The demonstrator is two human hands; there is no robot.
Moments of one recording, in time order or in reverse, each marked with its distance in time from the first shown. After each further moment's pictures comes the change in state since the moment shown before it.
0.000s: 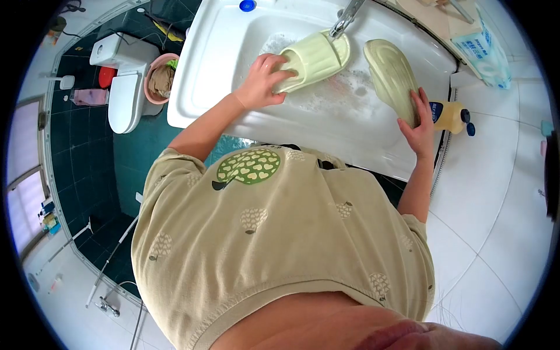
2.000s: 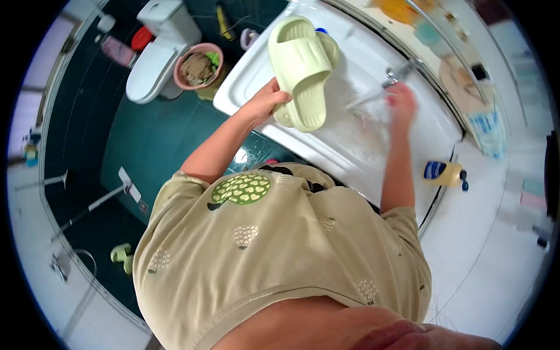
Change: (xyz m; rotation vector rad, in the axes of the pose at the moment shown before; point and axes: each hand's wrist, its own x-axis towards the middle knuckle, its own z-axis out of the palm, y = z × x) left_hand -0.067 0.030 -0.097 -1.438 0.358 -0.791; right_hand 0.131 -0.091 0.131 0.696 0.160 -0.011
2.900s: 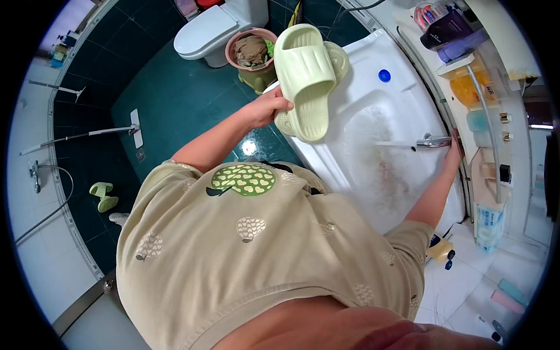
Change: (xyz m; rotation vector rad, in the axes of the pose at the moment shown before) left_hand -0.065 0.015 -0.068 -0.139 0.193 0.113; right_hand 0.168 0.073 -0.047 -0.015 -0.011 0.073
